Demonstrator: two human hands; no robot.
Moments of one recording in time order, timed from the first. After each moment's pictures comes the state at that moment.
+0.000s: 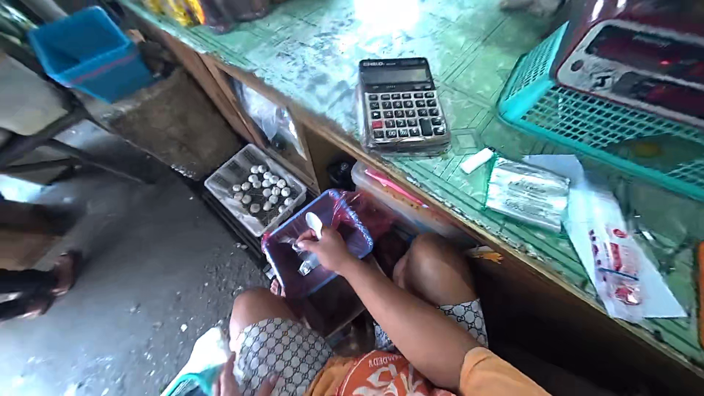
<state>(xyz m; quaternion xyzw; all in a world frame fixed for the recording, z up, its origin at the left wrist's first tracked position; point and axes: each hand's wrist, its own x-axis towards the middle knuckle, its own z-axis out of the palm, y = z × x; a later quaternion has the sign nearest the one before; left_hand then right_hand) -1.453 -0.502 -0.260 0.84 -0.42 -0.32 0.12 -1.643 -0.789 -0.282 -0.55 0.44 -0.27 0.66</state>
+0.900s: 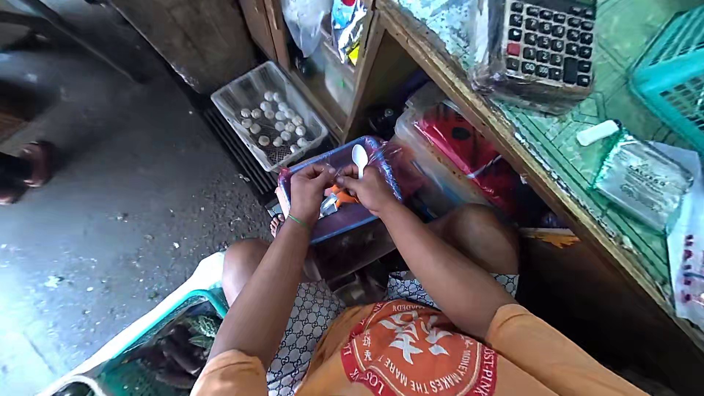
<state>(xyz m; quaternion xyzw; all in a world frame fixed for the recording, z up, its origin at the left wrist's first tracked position) -1.463 -0.743 -0.321 0.54 -0.30 -0.52 0.59 -1.618 -0.799 -0.309 -0.54 0.48 -0.26 0.64</state>
